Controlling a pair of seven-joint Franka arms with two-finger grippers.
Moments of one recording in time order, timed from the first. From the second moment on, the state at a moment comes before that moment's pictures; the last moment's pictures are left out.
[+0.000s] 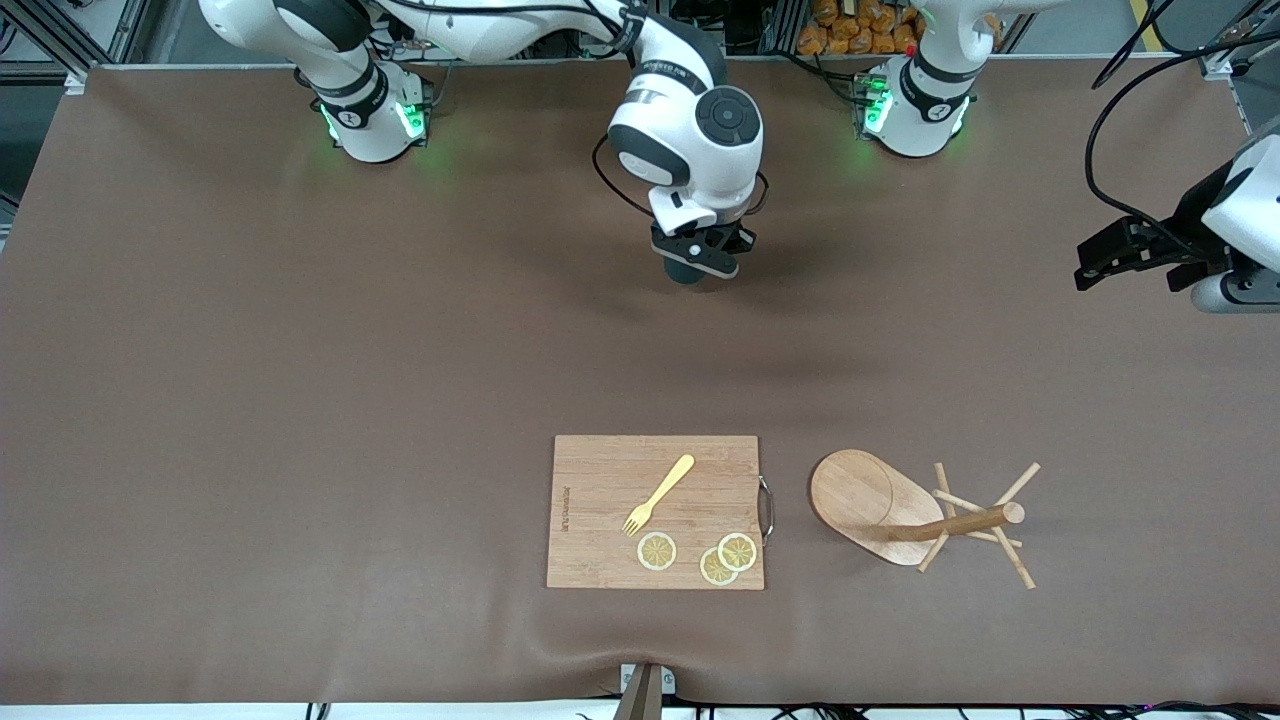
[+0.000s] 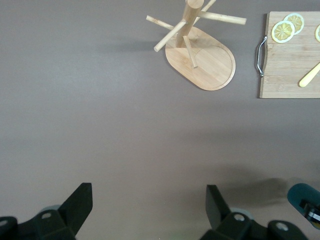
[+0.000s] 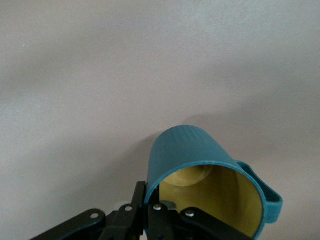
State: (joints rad) left arm 0.01 0.07 -0.09 -1.48 0.00 1.54 -0.06; right arm 0.74 0.75 0.39 -1.35 -0.18 2.04 1.54
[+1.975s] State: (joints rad) left arm -0.04 0.07 -0.10 -1.48 0.00 1.52 -0.07; right arm 0.82 0.82 0.29 -1.25 -0.18 1.99 1.58
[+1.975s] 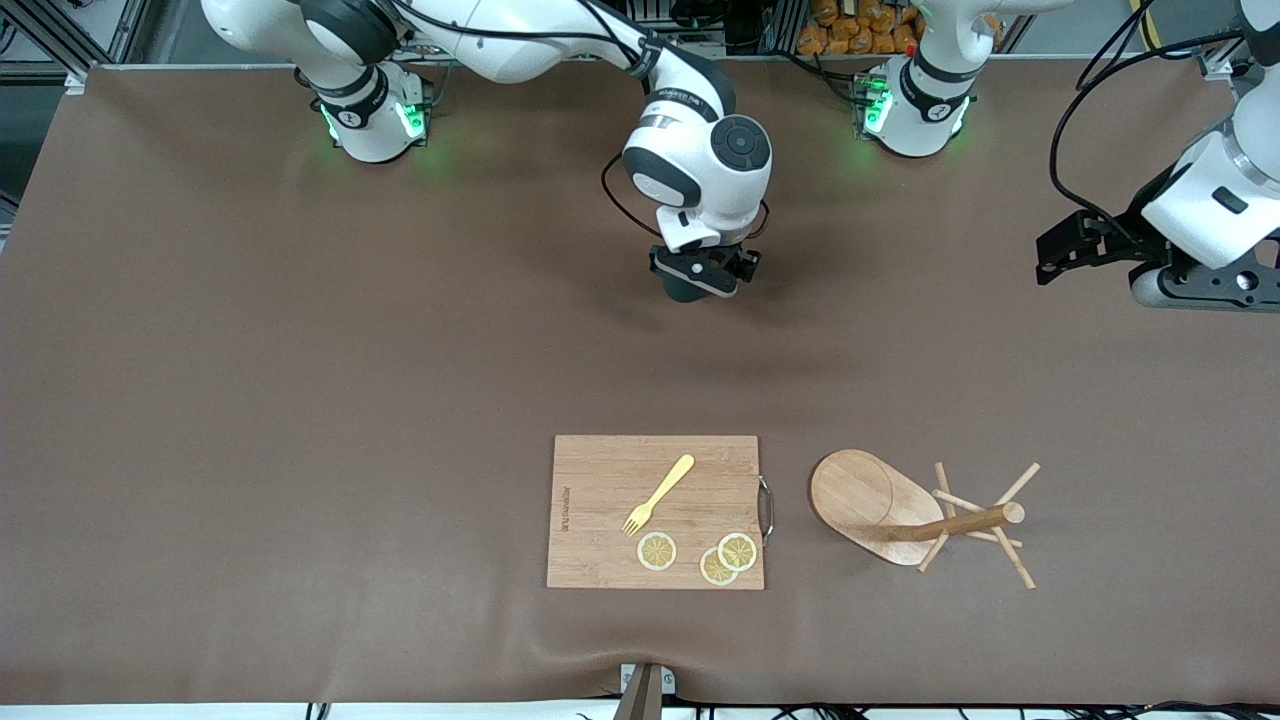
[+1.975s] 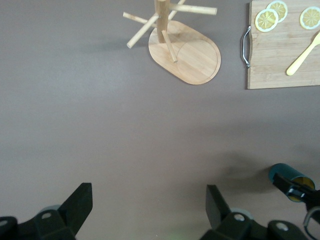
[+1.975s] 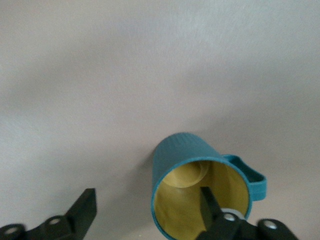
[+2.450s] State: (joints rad) left arm -0.04 0.05 -0.14 -1.47 0.00 1.50 -0.13; right arm 0.63 0.74 0.38 -1.20 -0.17 1.89 1.39
